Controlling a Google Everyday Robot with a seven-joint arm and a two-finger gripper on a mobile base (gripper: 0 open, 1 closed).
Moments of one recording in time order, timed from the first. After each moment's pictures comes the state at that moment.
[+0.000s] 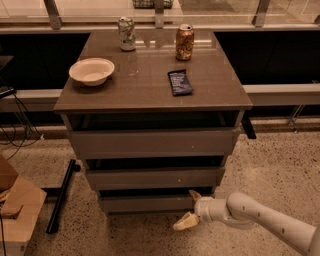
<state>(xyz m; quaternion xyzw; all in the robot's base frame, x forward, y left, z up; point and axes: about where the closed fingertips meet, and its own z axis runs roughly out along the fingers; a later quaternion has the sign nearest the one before) 0.541 -0.115 0.331 -0.42 0.78 0.29 0.36</state>
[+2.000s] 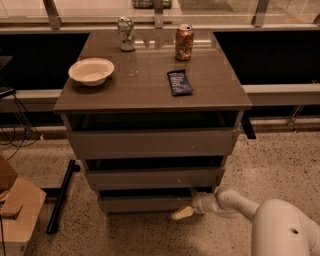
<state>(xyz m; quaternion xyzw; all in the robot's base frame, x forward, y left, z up) 0.619 -0.129 0.213 -0.38 0.82 0.28 0.33</state>
